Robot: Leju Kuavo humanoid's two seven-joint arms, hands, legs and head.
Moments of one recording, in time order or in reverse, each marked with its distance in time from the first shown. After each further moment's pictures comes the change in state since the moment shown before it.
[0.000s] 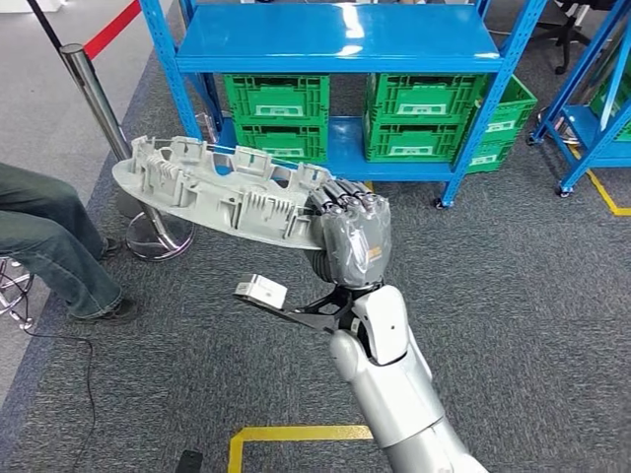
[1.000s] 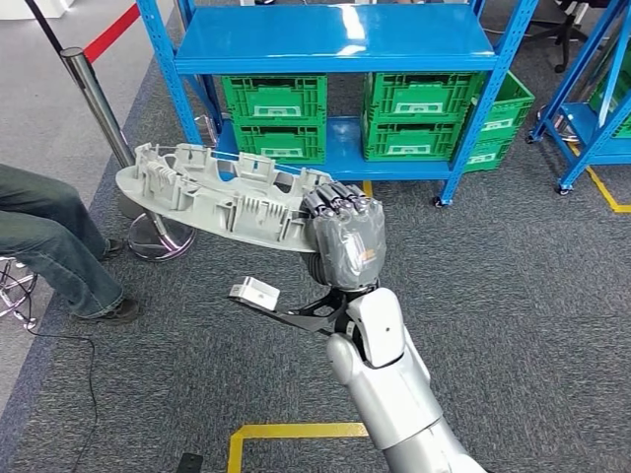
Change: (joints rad) left arm 0.000 0.002 0.010 0.000 -0.009 -0.005 0.008; right arm -0.004 0.001 0.018 0.017 0.068 0.000 0.050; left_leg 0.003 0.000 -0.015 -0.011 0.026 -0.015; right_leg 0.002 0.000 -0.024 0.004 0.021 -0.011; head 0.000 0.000
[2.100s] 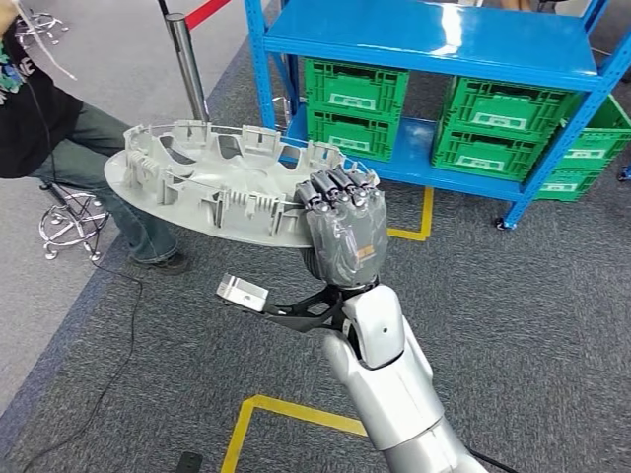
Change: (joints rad) left arm -0.003 0.004 0.012 0.000 -0.024 -0.015 0.014; right arm -0.005 0.004 0.026 -0.089 0.109 0.000 0.057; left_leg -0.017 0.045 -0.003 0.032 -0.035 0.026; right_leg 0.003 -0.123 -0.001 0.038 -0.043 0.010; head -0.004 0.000
